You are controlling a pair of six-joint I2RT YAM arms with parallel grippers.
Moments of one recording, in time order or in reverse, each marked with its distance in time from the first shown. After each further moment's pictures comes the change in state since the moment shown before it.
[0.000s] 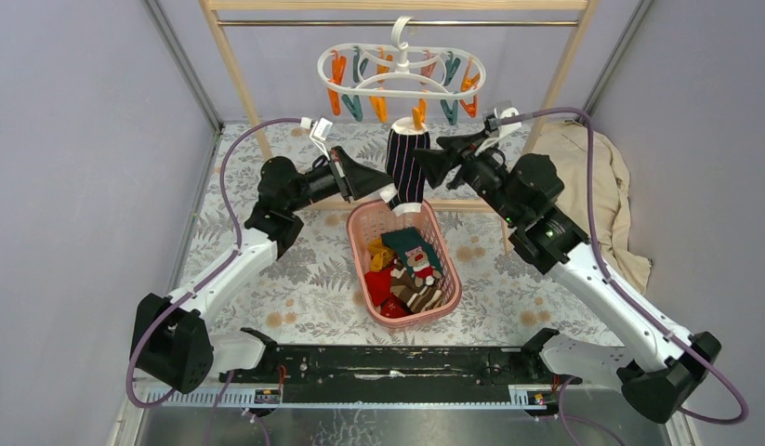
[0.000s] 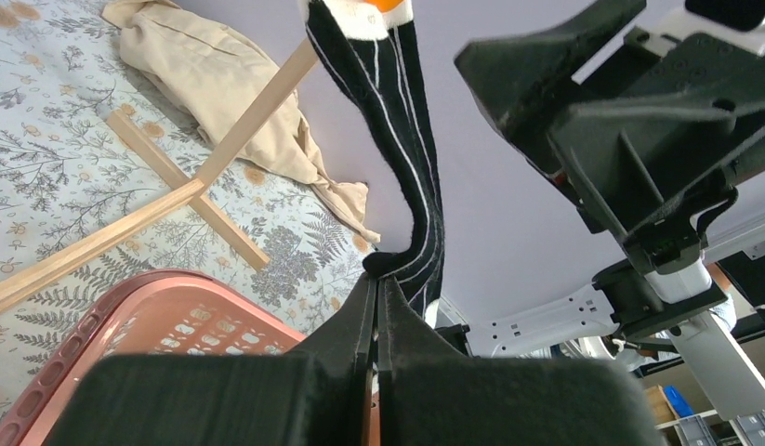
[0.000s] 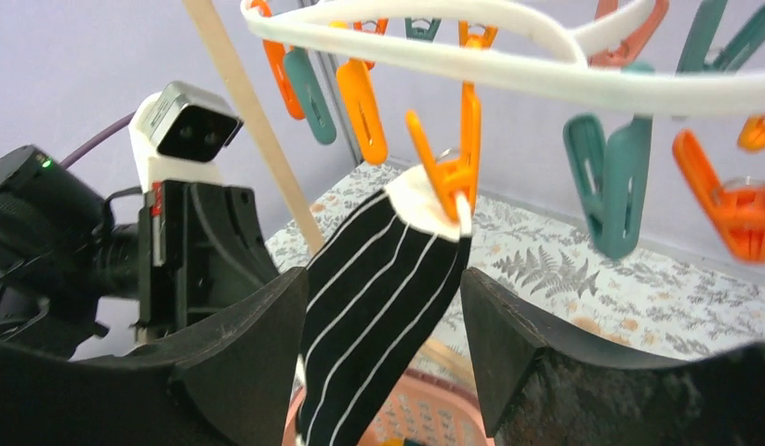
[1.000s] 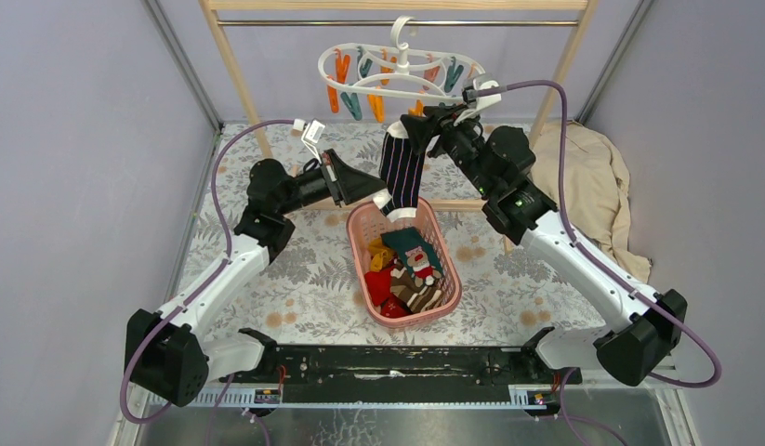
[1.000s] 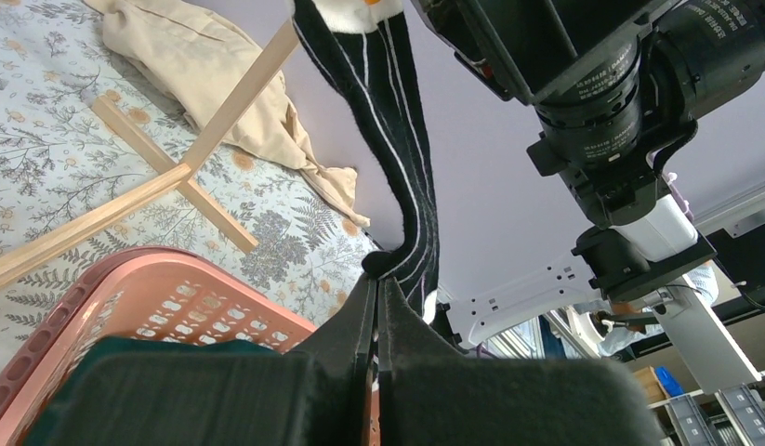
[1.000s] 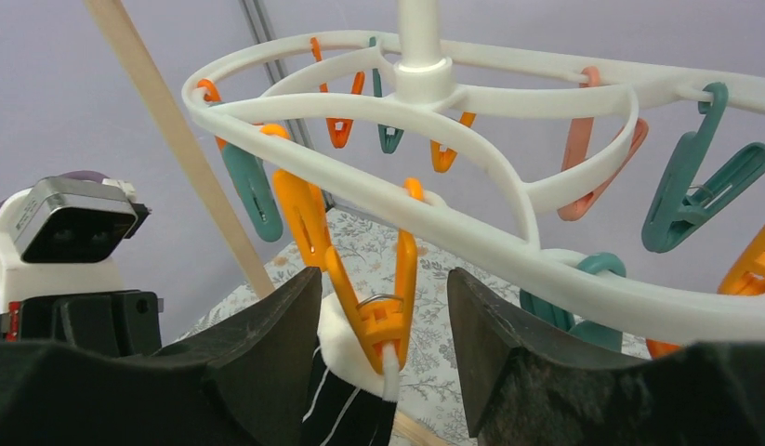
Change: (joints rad) left arm 0.030 -0.073 -0.012 -0.060 0.064 -0.002; right arm -0.007 0.240 0.159 0.155 0.077 -0.059
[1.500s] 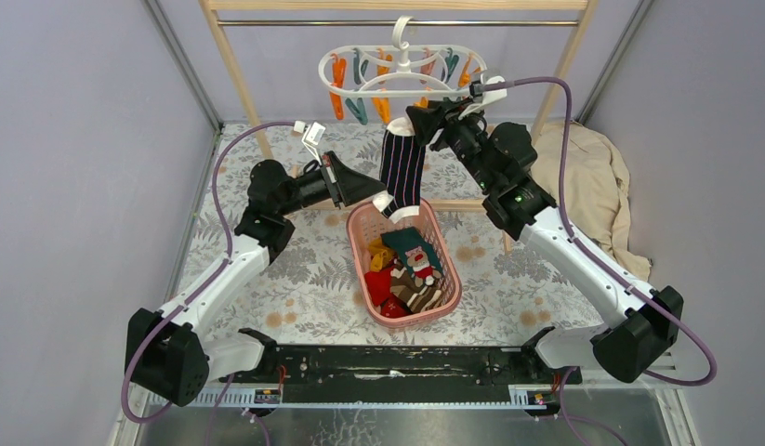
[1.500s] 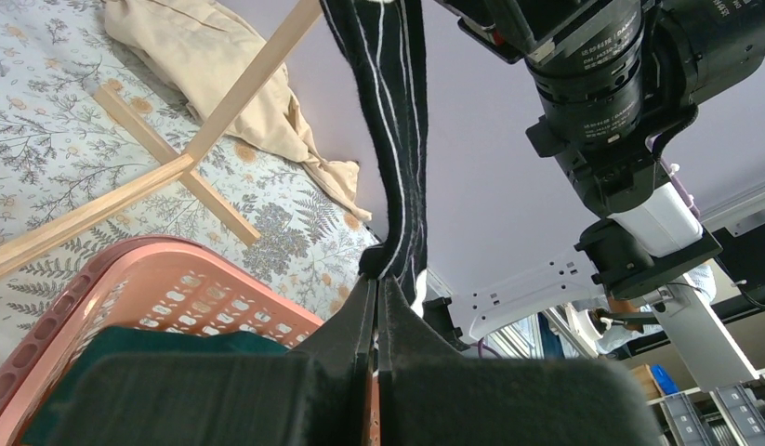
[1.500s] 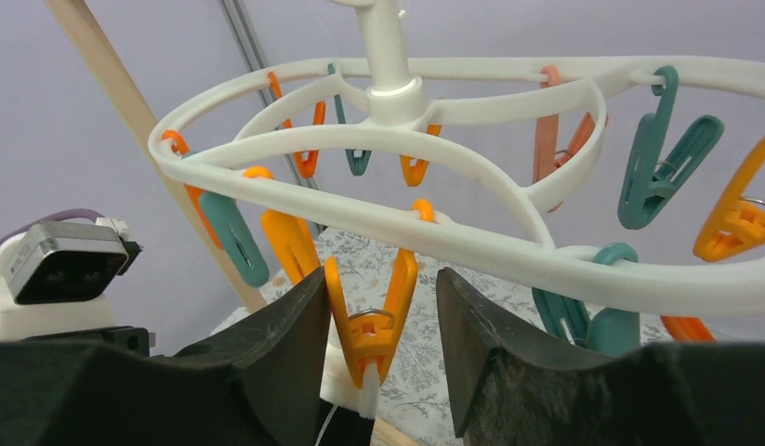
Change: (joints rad) left arm 0.007 0.002 -0.016 0.001 0.014 0.000; right arm -0.036 0.027 0.005 0.041 0.000 0.035
